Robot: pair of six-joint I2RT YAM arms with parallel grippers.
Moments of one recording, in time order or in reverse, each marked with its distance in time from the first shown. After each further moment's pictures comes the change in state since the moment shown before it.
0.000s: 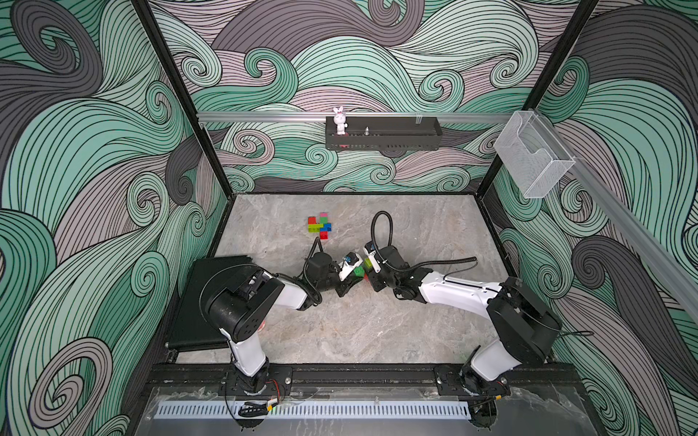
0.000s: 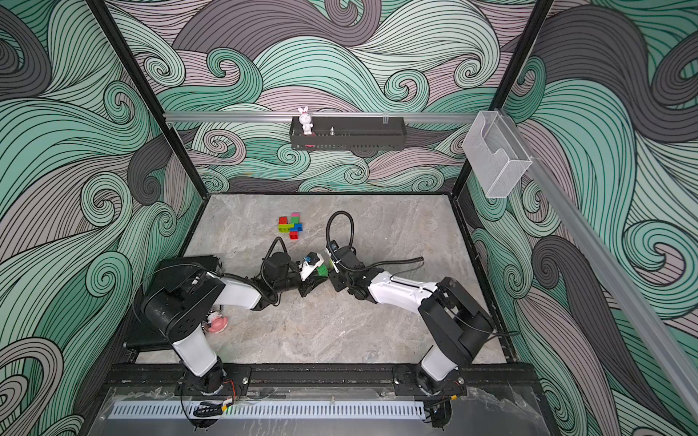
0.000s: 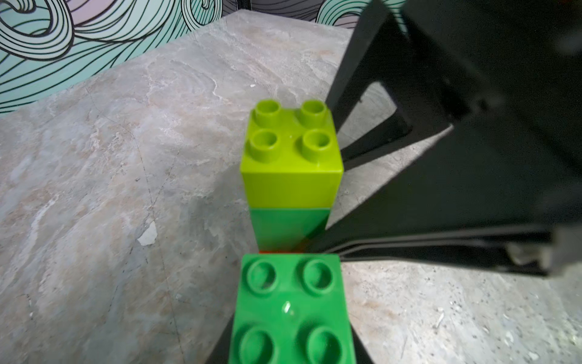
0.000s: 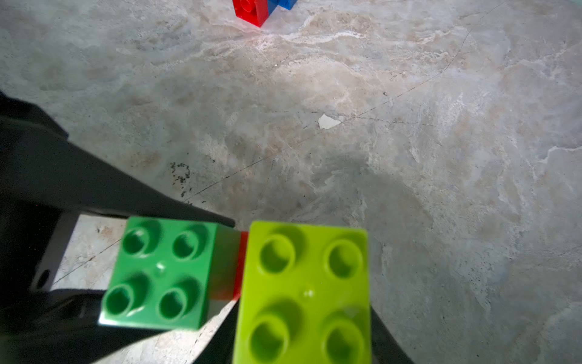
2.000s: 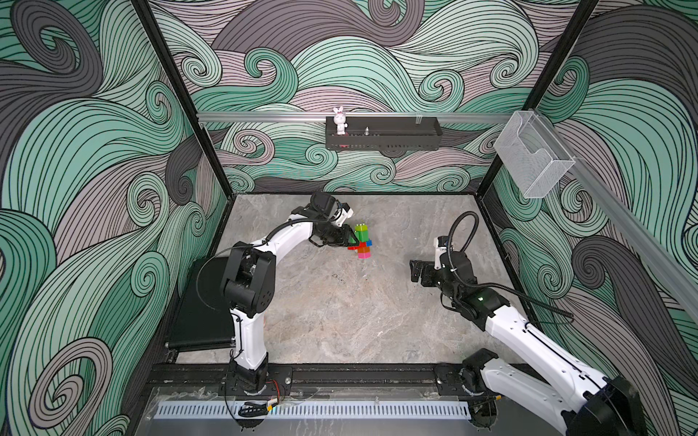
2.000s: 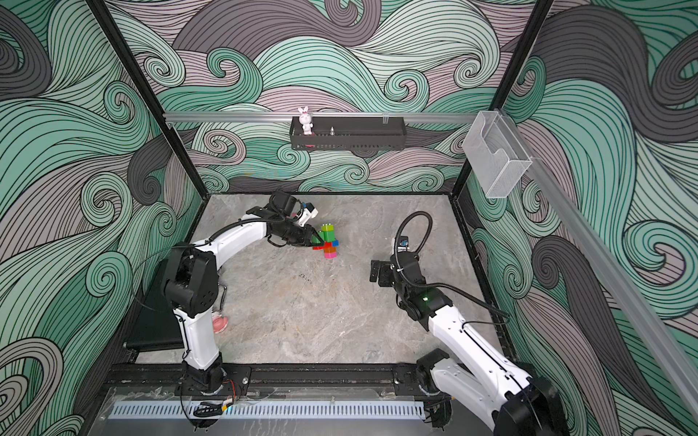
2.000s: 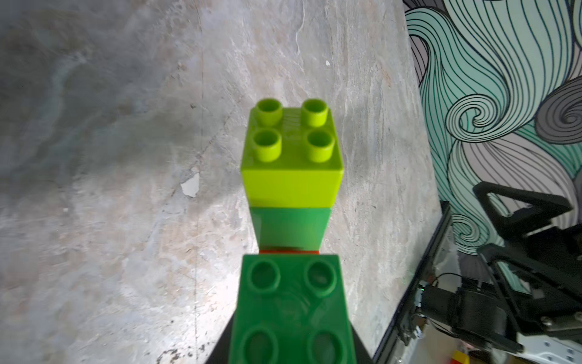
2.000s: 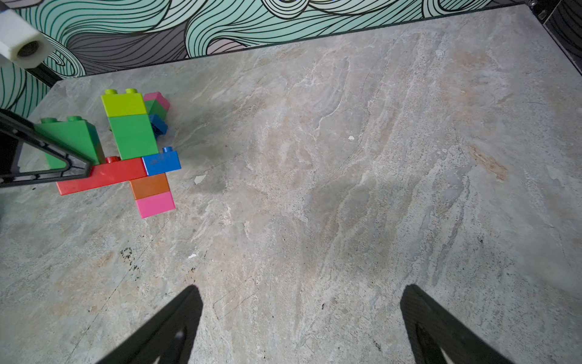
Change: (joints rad) left arm 0.187 0.244 1.016 -1.371 0.247 -0.452; right arm -0.306 -0.633 -0.240 -0.175 0.065 0.246
